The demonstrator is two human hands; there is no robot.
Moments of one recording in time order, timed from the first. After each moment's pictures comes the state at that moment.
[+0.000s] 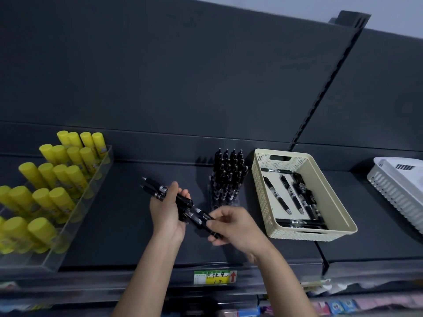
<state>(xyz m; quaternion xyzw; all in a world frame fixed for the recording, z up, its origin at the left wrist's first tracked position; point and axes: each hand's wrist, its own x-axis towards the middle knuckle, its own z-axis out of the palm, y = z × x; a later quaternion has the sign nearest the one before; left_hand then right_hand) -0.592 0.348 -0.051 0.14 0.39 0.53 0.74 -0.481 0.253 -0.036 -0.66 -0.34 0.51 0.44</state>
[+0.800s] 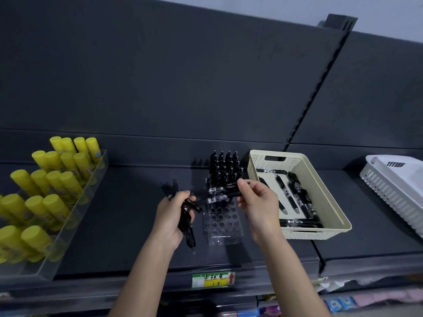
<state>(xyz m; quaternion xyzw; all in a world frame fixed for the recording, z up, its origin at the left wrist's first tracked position) -0.593 0.354 -0.057 0.26 0.45 0.36 0.77 -0.457 0.261 -0.010 -0.63 -0.22 0.28 0.69</state>
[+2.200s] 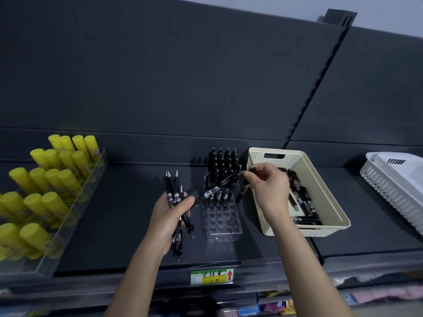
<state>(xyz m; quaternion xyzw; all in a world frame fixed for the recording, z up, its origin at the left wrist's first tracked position) -0.610 0.351 -0.080 0.47 0.40 0.38 0.69 -0.413 0.274 -0.007 -0.75 -0.33 0.08 0.56</state>
